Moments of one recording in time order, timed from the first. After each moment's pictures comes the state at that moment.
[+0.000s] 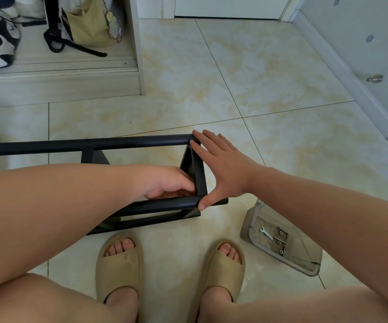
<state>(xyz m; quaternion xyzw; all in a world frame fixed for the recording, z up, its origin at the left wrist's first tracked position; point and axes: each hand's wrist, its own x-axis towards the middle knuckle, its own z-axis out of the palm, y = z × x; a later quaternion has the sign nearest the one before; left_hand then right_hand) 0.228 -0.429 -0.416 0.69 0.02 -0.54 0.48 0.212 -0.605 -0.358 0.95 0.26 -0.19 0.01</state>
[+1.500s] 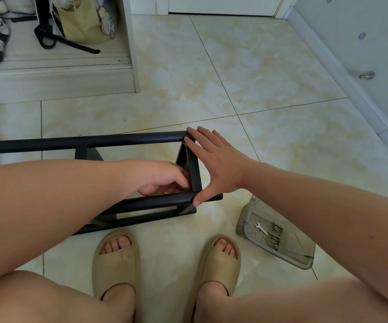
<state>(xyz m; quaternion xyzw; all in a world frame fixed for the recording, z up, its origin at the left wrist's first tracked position) 0.230 -0.429 -0.413 0.65 0.04 -0.55 0.52 0.212 -0.604 -0.355 0.95 0.26 -0.20 0.02</state>
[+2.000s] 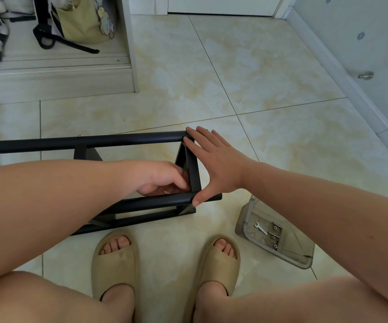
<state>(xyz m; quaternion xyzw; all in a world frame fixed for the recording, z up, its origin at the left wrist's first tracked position) 0.230 -0.426 -0.413 0.67 0.02 -0.55 0.50 0.211 -0.604 -0.355 0.95 0.26 -0.20 0.02</state>
